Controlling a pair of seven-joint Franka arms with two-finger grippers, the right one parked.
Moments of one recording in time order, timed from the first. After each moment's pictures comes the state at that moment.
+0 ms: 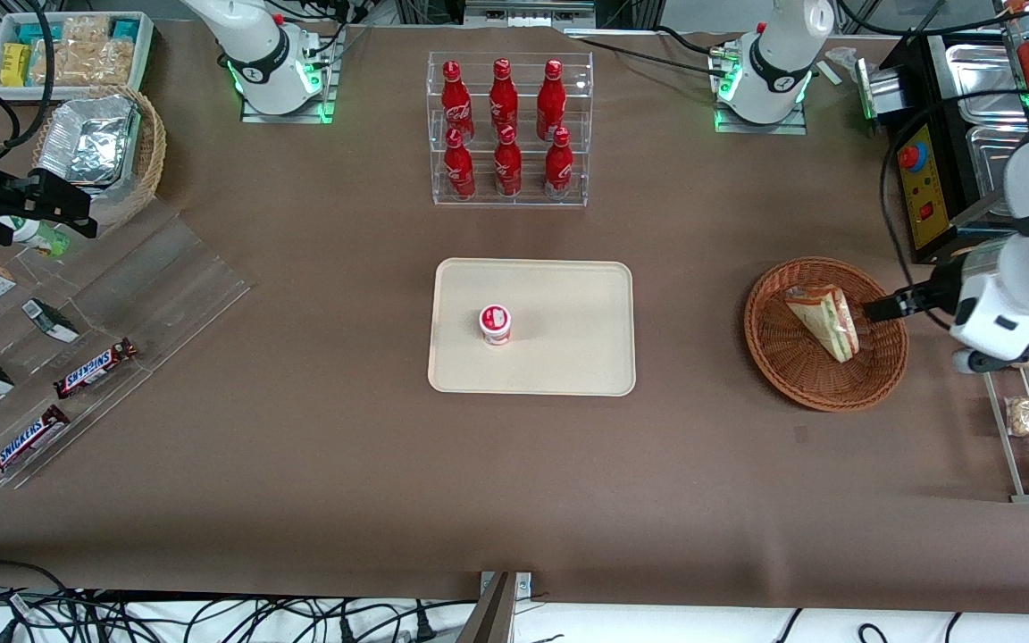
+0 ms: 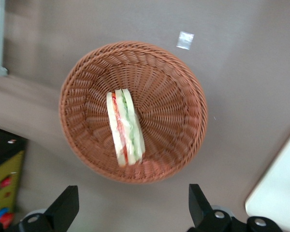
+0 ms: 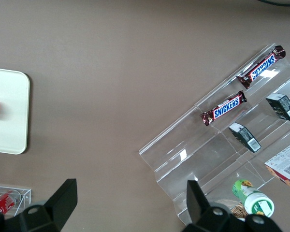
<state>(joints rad) 0.06 0.28 -0.02 -1.69 -0.01 1.77 -0.39</state>
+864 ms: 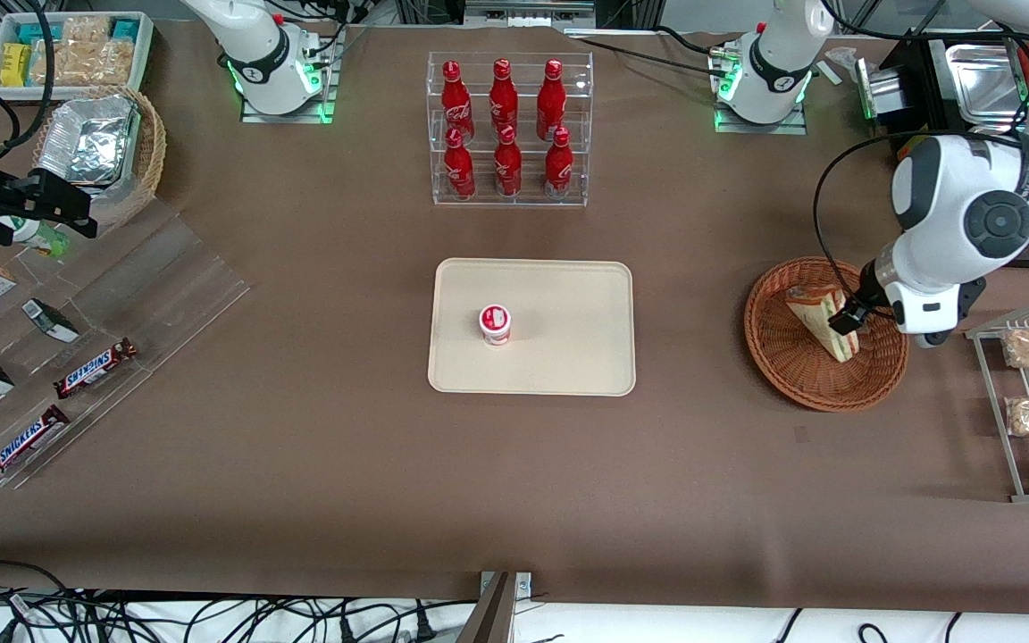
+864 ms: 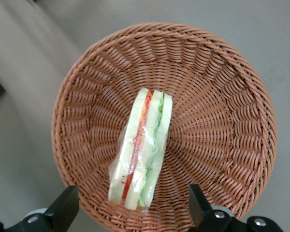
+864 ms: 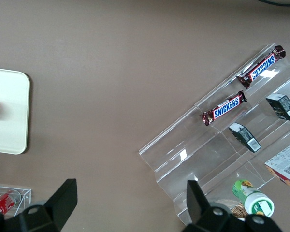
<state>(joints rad) 0.09 0.19 -0.07 -2.14 0.14 2.23 -0.96</state>
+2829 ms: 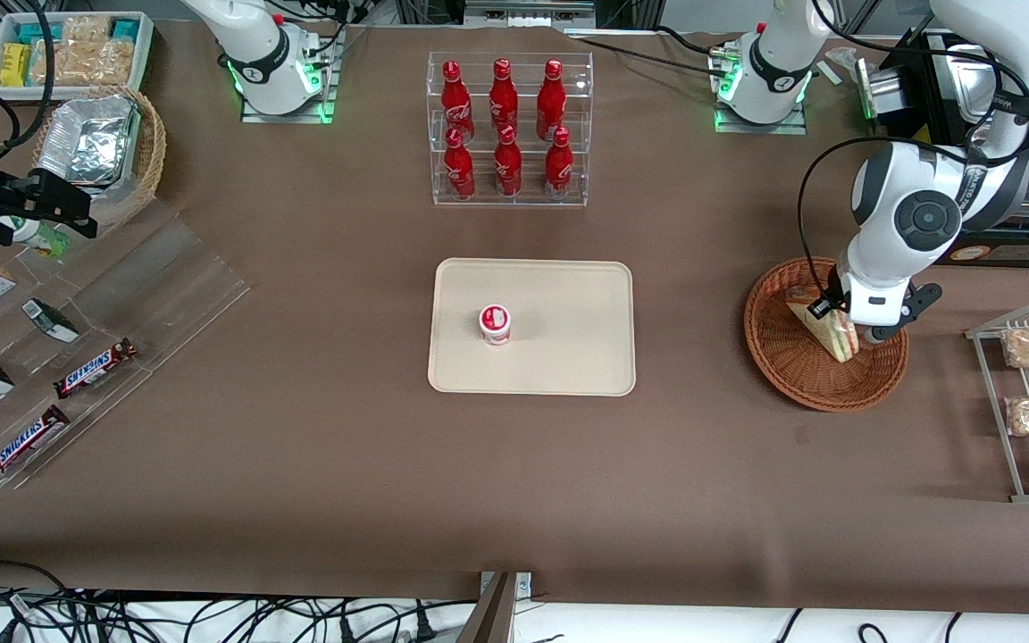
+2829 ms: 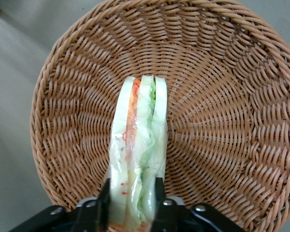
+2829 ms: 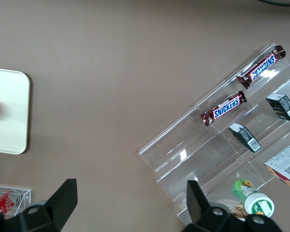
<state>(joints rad) 0.11 0.21 -0.12 -2.26 0.27 2.37 -0.88</state>
